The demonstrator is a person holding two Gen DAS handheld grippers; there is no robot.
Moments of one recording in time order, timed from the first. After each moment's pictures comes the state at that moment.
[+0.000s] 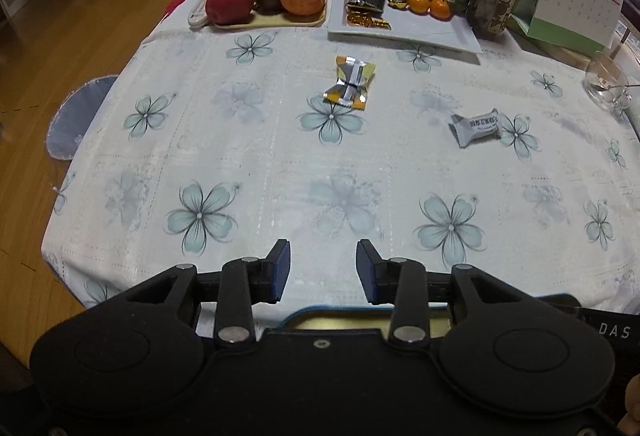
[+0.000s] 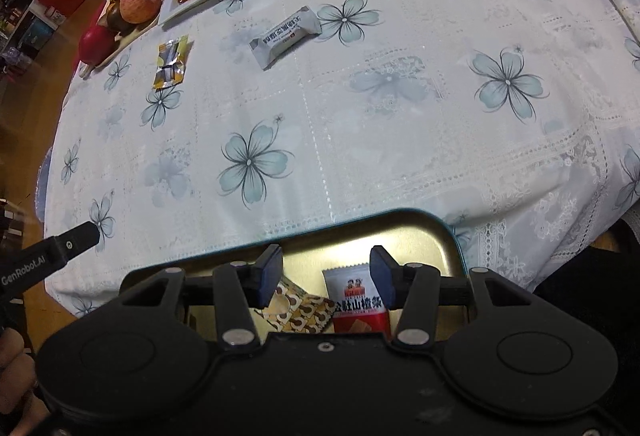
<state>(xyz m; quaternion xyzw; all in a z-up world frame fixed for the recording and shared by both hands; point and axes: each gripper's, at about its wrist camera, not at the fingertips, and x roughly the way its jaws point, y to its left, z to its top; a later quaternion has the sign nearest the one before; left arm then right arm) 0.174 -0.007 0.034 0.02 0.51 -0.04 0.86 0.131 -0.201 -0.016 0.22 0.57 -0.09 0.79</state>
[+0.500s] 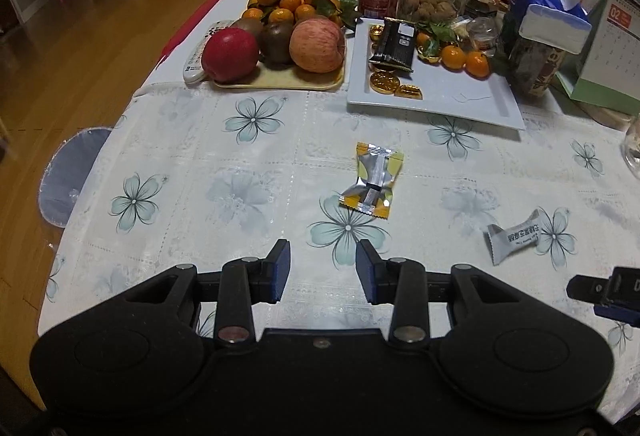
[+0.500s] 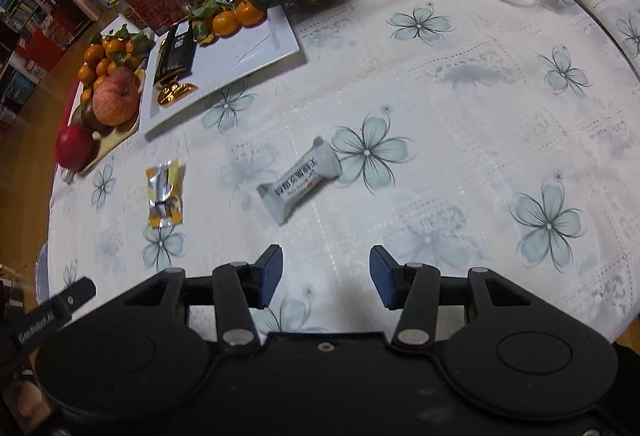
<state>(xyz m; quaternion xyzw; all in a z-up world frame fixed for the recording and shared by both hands) 0.280 -0.010 0.032 0.00 0.49 -0.01 0.87 0.268 -0.234 0.001 0.25 0.52 -0.15 0.80</state>
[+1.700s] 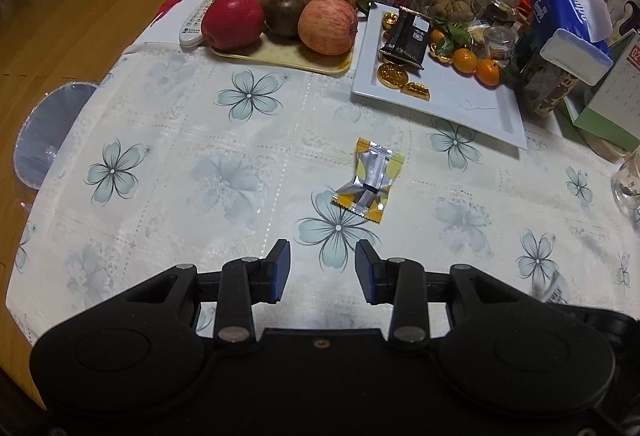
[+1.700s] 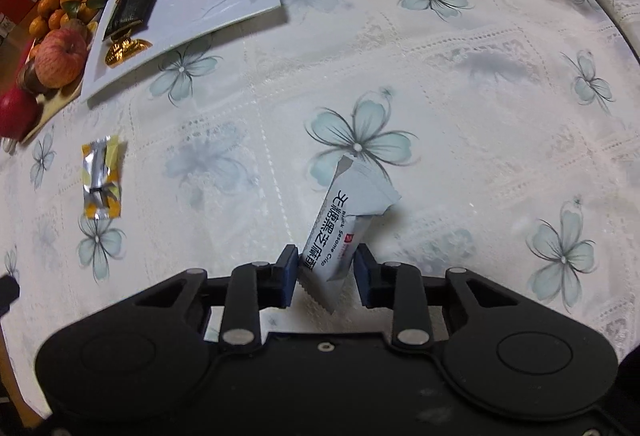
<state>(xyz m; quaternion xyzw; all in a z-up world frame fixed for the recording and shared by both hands) 0.302 0.005 0.026 -0.06 0.53 -0.02 0.85 0.302 -0.237 -0.049 0.18 0.59 -0.17 0.77</state>
